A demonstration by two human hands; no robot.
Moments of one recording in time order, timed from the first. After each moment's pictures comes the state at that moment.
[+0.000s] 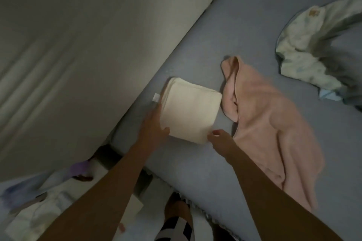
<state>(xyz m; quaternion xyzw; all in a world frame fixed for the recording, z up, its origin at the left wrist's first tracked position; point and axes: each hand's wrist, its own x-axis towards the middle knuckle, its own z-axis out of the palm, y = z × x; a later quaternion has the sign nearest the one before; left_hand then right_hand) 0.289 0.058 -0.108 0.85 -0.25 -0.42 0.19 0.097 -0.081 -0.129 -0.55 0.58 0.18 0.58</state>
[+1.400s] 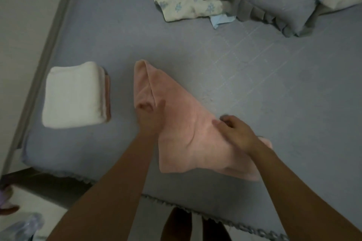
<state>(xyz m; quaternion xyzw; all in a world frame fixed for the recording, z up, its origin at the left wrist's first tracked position) -0.022 -0.074 -0.228 0.88 -0.07 -0.34 0.33 -0.284 -0.132 -0.207 -0.58 0.60 0.07 0.55</state>
